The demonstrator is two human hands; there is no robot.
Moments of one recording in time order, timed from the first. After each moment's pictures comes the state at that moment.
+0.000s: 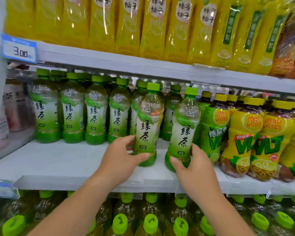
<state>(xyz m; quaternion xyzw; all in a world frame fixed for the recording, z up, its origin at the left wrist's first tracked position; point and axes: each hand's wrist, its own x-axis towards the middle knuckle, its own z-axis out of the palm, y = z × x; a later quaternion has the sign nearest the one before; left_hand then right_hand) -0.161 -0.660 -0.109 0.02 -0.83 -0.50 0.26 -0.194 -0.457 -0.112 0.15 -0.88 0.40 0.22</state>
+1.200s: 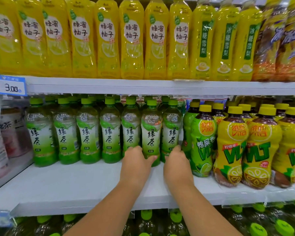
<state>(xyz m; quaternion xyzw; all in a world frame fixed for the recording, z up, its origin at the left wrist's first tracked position) -0.228 -0.606 -0.096 0.14 -0.88 -0.33 0.32 -0.266 -0.496 -0.105 0.03 -0.93 0.28 0.24</state>
